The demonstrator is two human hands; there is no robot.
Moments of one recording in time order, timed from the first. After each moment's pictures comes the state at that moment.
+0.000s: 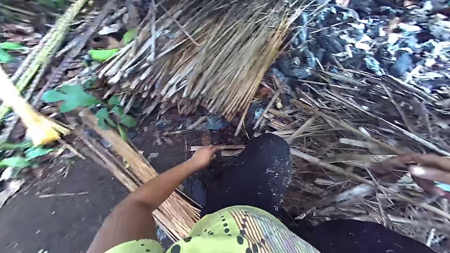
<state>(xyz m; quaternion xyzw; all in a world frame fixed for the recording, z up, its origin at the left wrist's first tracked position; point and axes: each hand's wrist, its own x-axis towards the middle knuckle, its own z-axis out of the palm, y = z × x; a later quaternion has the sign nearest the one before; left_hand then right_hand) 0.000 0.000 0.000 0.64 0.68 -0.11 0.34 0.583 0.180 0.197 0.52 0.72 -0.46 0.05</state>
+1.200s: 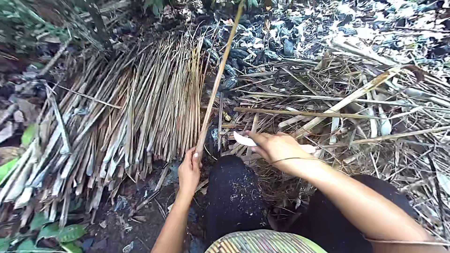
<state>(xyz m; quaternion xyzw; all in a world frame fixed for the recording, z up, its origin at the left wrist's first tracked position) 0.091 0.094 0.090 0.59 0.71 0.27 0.26 0.382 0.116 0.196 0.51 0.83 -0.20 -0.07</state>
